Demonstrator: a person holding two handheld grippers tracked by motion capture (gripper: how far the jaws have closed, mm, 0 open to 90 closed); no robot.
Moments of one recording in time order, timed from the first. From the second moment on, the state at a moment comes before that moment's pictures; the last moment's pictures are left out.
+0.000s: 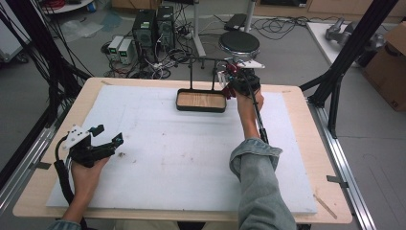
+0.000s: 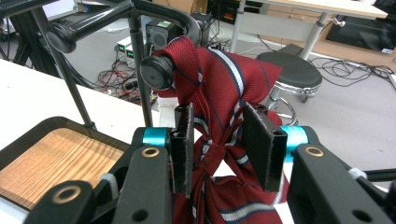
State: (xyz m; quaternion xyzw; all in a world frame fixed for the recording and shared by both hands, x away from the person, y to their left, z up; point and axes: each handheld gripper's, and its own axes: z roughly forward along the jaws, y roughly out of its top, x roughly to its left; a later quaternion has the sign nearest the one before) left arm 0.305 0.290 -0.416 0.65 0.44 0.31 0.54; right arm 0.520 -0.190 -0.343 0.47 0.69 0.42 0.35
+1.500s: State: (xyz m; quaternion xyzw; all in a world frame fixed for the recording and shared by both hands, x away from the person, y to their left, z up) left arm 0.307 0.287 -0.417 0.65 0.44 0.31 0.54; right arm 0.476 -0.272 -0.295 0.50 0.62 0.45 0.40
